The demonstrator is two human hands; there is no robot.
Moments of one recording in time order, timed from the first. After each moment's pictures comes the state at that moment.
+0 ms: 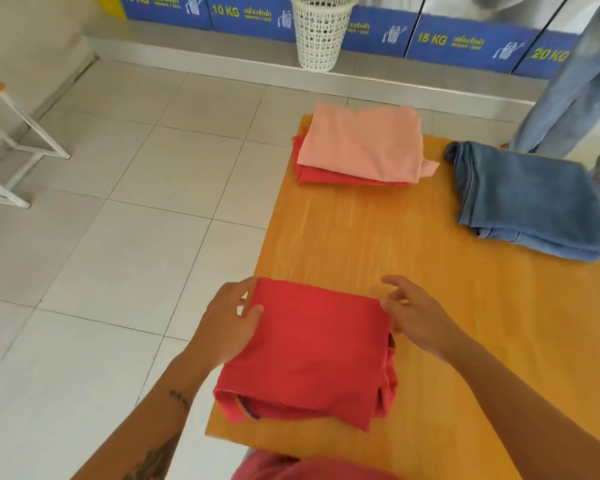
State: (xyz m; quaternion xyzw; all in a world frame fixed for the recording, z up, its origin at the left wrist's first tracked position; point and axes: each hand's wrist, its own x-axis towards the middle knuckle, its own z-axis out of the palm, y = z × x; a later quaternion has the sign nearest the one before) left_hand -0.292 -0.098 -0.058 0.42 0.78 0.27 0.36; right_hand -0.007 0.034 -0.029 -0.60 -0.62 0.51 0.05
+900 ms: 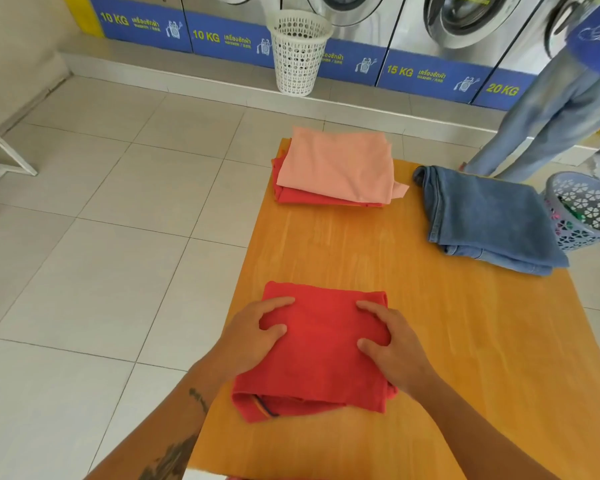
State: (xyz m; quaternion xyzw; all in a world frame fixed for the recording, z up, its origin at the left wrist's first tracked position) left_hand -0.252 -0.059 -0.049 0.46 0.70 0.27 0.47; right_hand 0.004 0.005 -0.036 -0.58 -0.65 0.47 0.14
